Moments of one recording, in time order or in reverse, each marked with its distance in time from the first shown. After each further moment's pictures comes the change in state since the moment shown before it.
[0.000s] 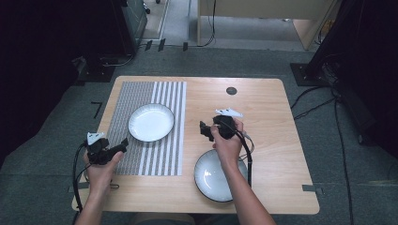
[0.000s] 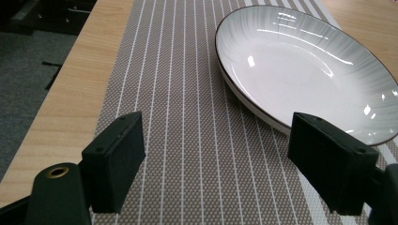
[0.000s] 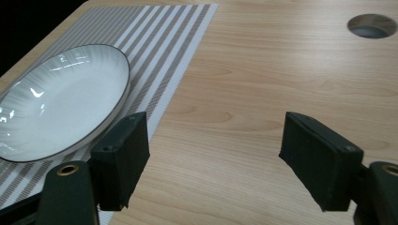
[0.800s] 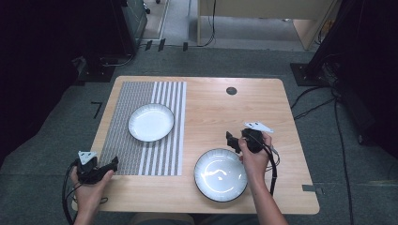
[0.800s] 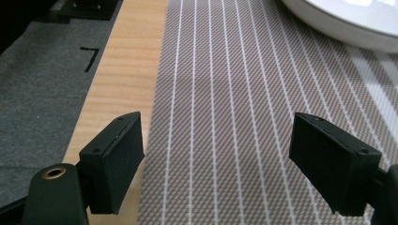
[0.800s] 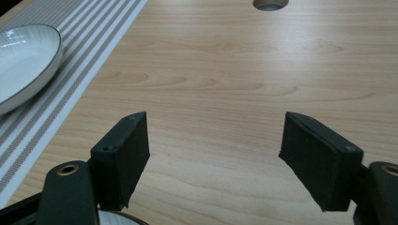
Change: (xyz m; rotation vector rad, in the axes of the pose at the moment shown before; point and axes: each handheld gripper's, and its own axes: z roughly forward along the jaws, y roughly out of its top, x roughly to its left) left arm 0.029 -0.048 -0.027 0.069 0.110 0.074; right arm -0.067 -0.039 -0.047 -0.011 -0.087 0.033
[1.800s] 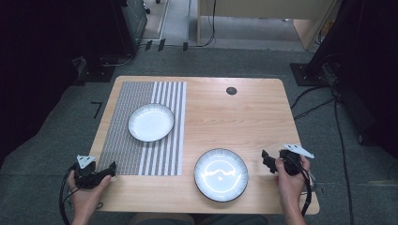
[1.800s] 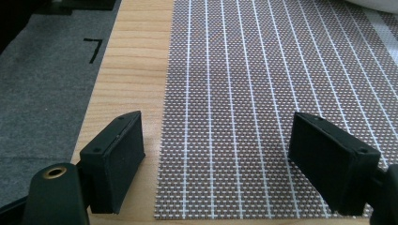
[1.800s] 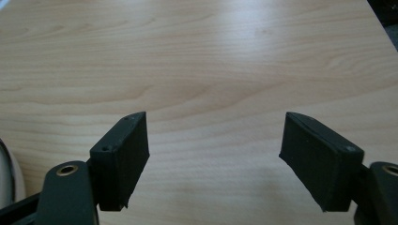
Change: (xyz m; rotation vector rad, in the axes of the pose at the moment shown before) left arm 0.005 -0.009 -0.002 0.039 0.011 0.030; right arm -0.096 -0.061 -0.055 0.029 -0.163 0.098
